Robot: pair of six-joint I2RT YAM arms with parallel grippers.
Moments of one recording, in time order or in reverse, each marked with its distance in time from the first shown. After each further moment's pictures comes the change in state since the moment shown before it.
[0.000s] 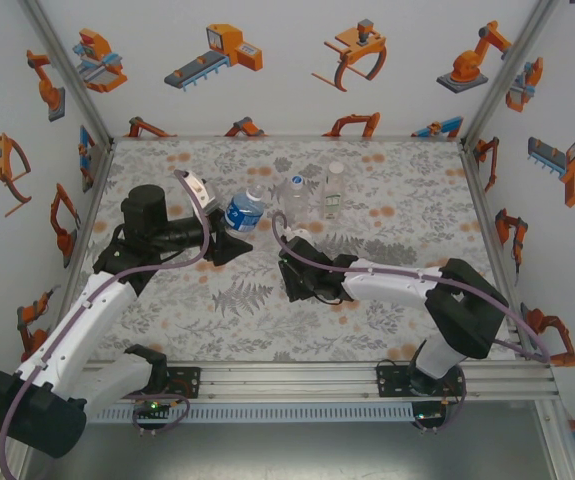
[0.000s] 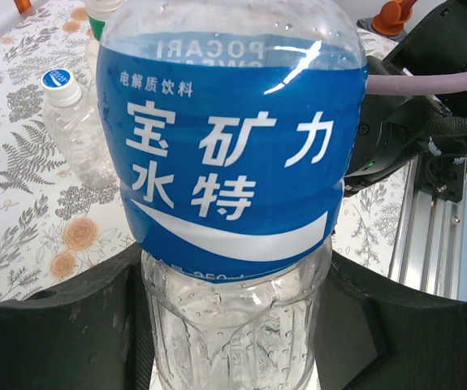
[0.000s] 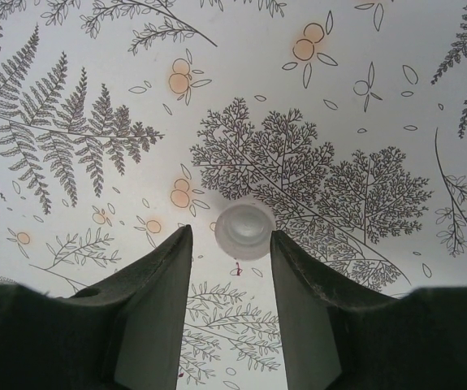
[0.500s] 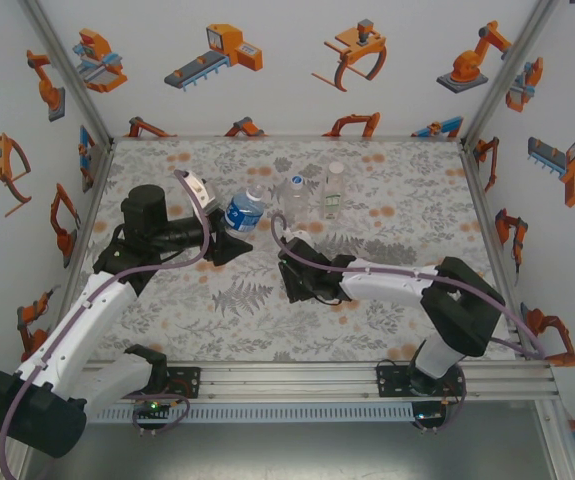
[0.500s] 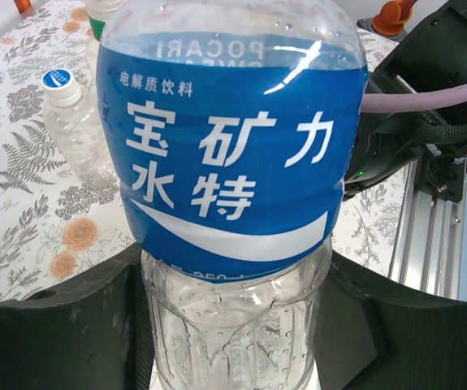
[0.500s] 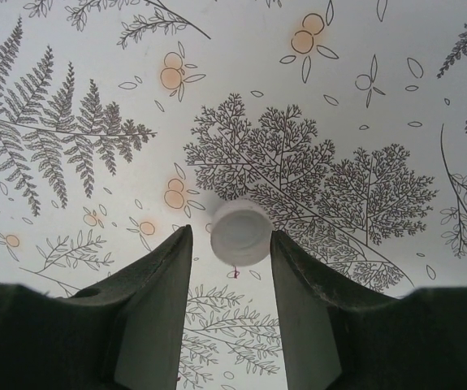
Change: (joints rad) left arm 0.000 0.000 0.000 0.000 0.000 0.000; right arm 0.000 0.026 0.000 0.001 -0.001 0.007
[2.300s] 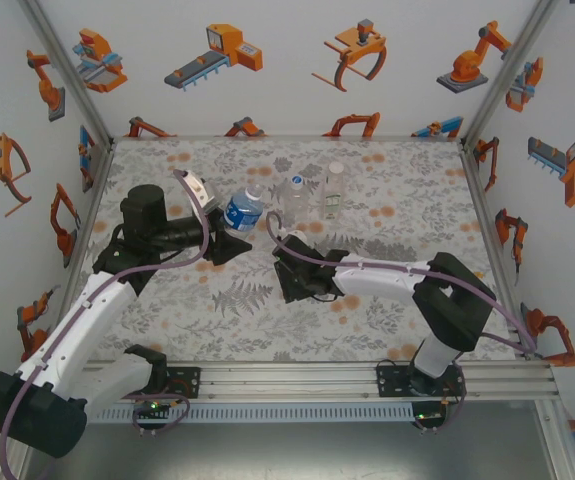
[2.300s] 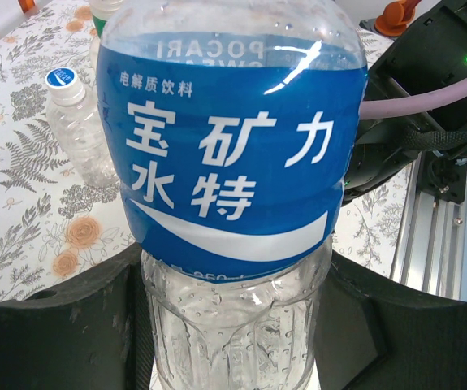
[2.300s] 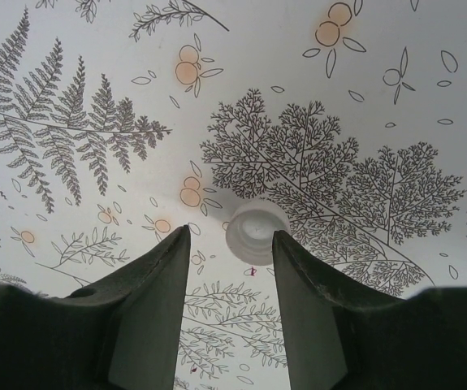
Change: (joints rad) left arm 0.006 0.000 0.000 0.000 0.000 0.000; right arm 0.000 0.045 0.075 -0.076 -0.041 0.019
